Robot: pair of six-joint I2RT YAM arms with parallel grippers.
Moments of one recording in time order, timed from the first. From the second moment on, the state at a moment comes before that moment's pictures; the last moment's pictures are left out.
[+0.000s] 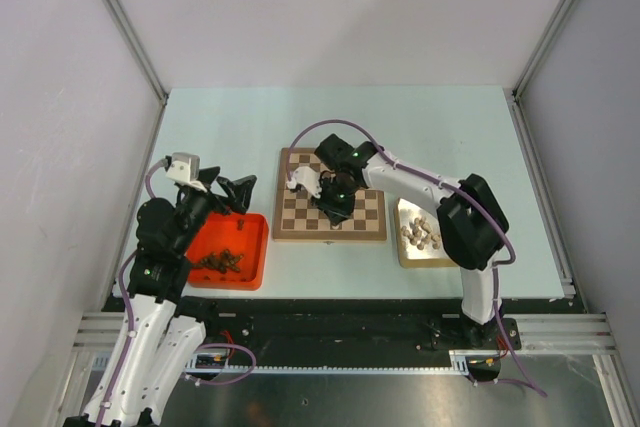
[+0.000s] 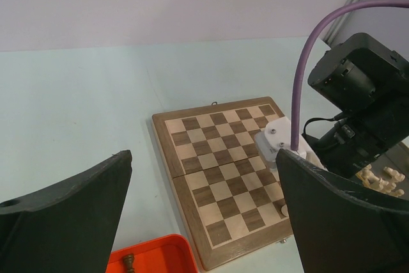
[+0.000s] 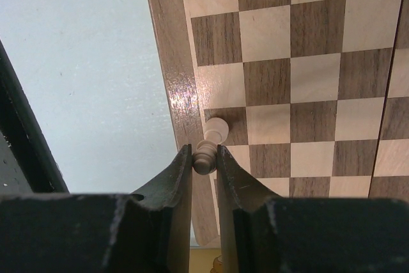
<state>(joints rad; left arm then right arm) -0.16 0.52 0.59 -0.07 0.24 -0.21 0.79 1.95 1.58 -0.86 -0.36 -0.57</state>
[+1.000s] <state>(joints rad) -0.16 0.51 0.59 -0.07 0.24 -0.21 0.82 2.05 1.71 -0.89 -0.36 -0.56</state>
